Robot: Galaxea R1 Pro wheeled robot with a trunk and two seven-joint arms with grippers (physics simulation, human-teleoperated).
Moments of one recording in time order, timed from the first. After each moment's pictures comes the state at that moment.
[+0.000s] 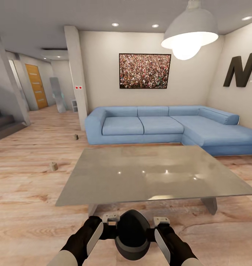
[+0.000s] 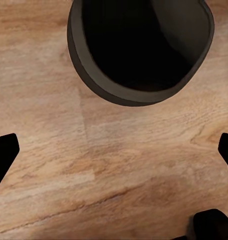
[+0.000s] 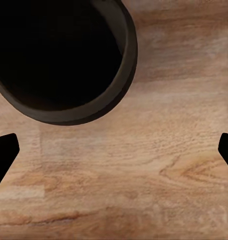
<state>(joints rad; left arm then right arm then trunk) -0.53 -0.15 -0.21 -0.63 0.27 0.71 0.07 -0.48 0.14 0.10 -0.60 -0.14 0.57 -0.20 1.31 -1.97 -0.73</state>
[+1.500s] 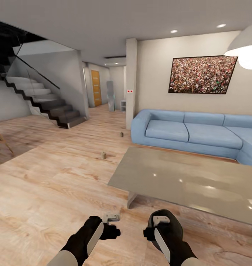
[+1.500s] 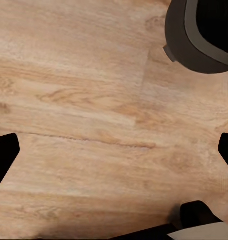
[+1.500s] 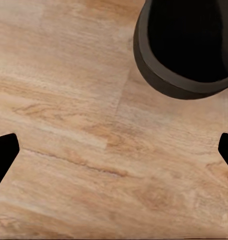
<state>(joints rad) -0.52 -0.16 -0.21 -0.63 0.26 0.71 0.07 -0.48 0.14 0.10 -0.62 -0.14 0.58 -0.20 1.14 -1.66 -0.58</state>
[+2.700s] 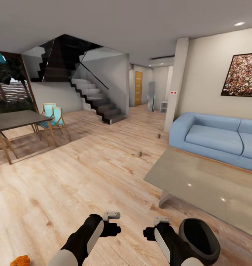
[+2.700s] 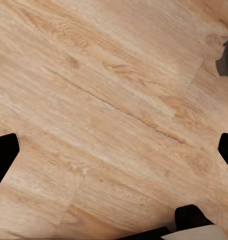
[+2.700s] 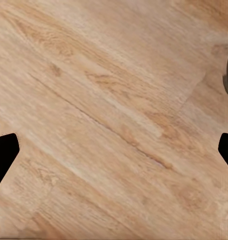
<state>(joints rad) -0.52 -0.16 -0.21 -0.66 0.26 0.71 0.07 -0.48 0.14 0.10 -0.62 -0.14 0.58 -0.20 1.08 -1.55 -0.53</state>
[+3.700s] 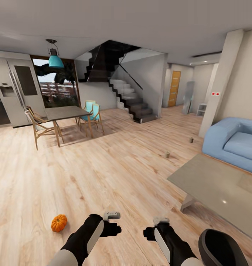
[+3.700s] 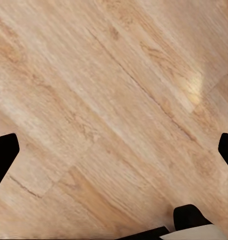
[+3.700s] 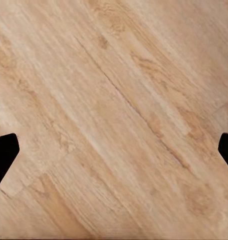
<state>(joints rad) -0.52 -0.16 -0.22 -0.66 0.26 0.71 0.06 -0.48 0.14 0.10 -0.62 -0.14 0.58 -0.20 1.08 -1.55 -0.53</state>
